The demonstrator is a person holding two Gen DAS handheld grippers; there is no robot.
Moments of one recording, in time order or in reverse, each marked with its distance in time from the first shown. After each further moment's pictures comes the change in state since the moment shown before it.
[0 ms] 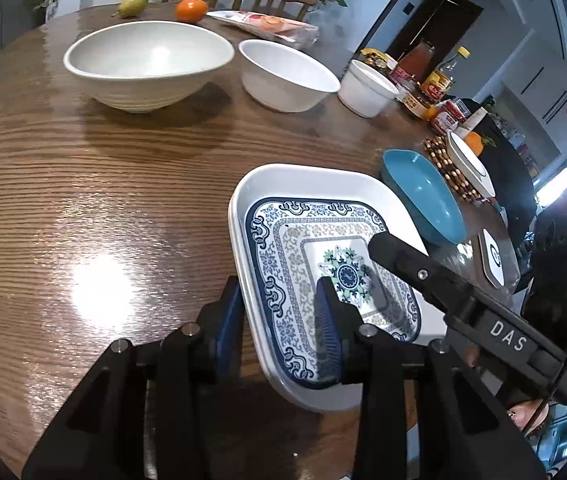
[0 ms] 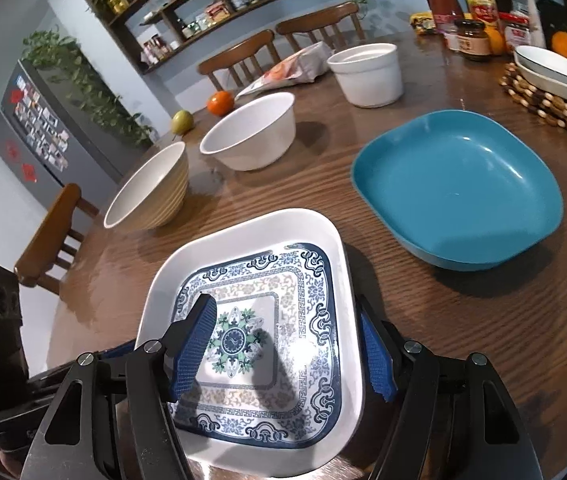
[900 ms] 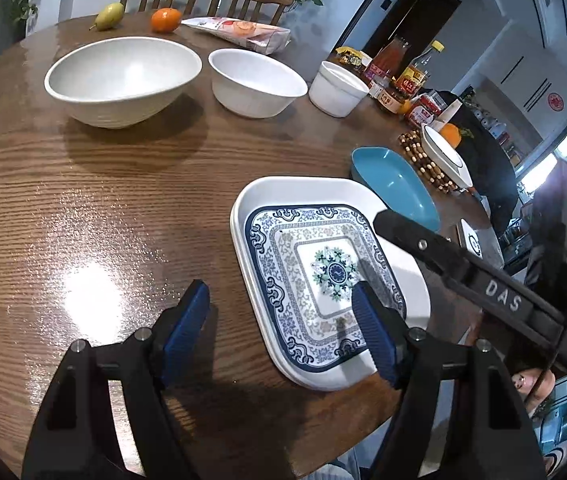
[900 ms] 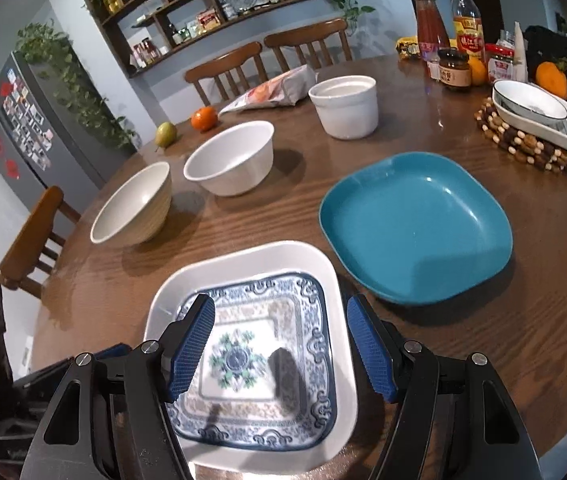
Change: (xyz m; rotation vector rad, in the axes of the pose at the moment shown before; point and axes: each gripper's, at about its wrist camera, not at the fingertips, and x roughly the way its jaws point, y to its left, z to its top) left arm -0.008 -0.014 0.003 0.049 0.002 -0.064; right arm -0.024 0.000 0.012 -0.031 -0.037 -0.102
